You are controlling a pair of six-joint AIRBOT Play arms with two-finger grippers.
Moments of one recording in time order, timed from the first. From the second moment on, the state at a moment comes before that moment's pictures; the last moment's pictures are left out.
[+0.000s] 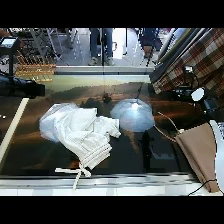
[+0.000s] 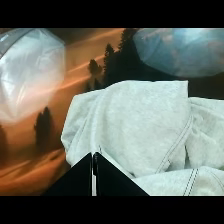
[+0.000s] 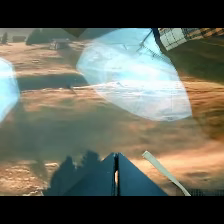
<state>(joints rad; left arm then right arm) -0.15 -1.20 1.74 1.59 -1.35 -1.57 -0.16 -1.45 1.46 -1.31 0.79 1.31</state>
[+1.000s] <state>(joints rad) -0.15 -1.24 1.71 1.54 -1.35 -1.55 -0.15 -1.46 1.46 -1.28 0.70 1.32</state>
